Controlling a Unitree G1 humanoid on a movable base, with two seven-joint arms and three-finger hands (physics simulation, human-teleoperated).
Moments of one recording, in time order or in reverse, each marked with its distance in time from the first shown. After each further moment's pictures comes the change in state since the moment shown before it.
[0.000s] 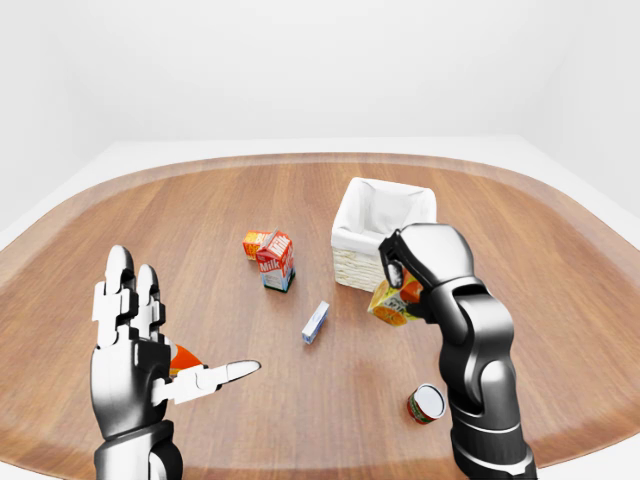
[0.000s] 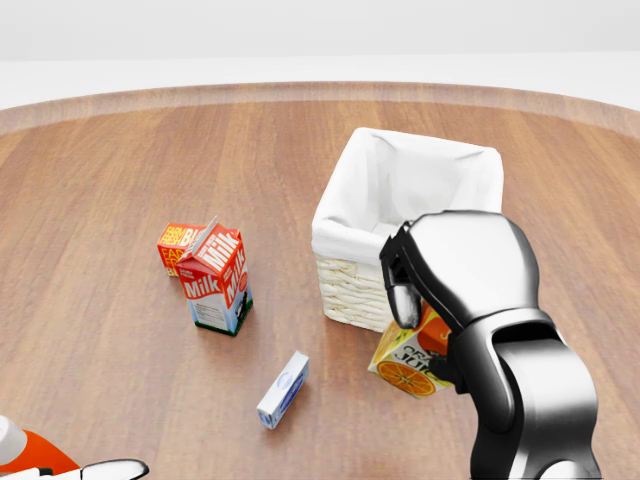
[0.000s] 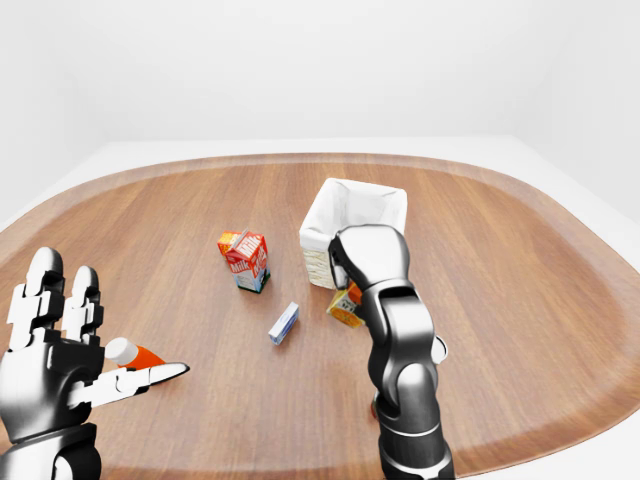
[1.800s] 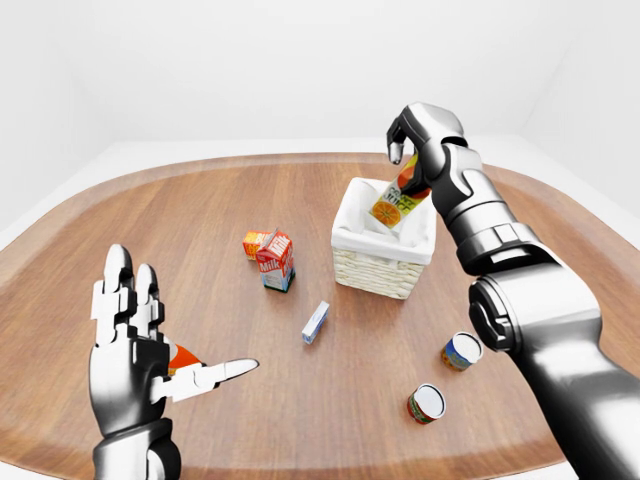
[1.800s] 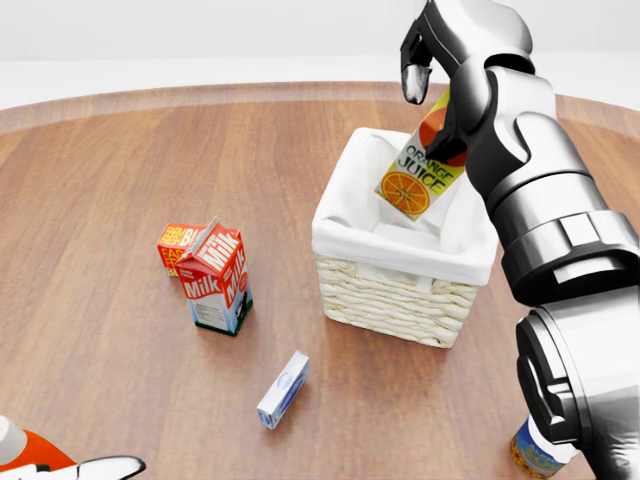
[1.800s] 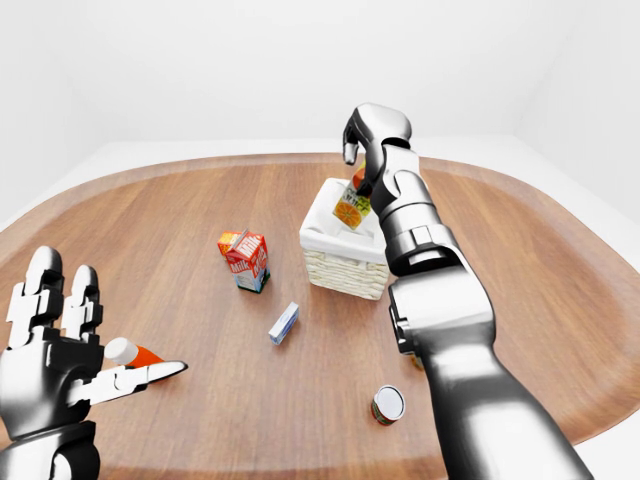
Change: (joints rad) left arm -0.018 -0.003 0.019 0.006 -0.011 0.012 -0.011; right arm -1.120 -0.282 -0.018 1.648 0.454 0.000 -0.645
